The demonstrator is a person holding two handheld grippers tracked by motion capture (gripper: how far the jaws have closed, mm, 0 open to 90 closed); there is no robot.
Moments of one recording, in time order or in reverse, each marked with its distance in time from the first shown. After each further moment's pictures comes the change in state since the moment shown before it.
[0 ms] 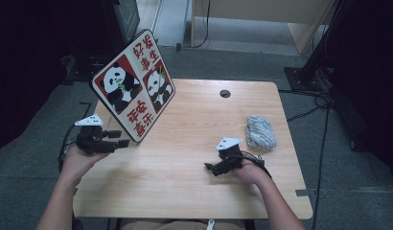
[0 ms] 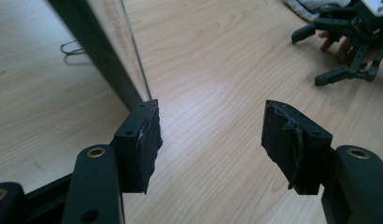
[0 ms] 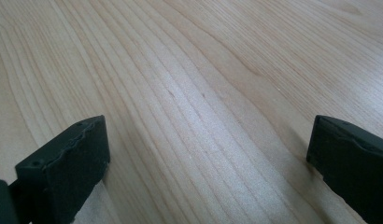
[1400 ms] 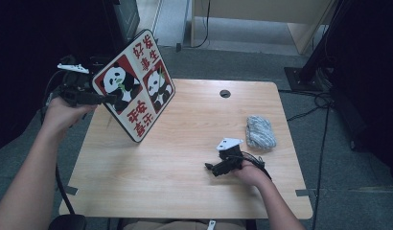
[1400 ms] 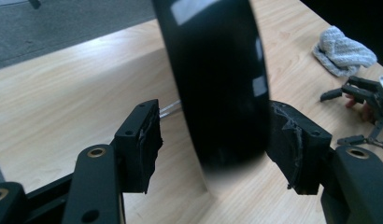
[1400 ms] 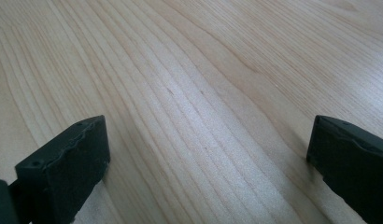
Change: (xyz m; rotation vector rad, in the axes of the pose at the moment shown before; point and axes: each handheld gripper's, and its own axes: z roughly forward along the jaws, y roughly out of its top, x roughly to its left) left arm 0.043 0.127 -0.043 0.037 0.096 -0.017; right arm 0.001 -0.001 -0.001 -0.002 -0.014 0.012
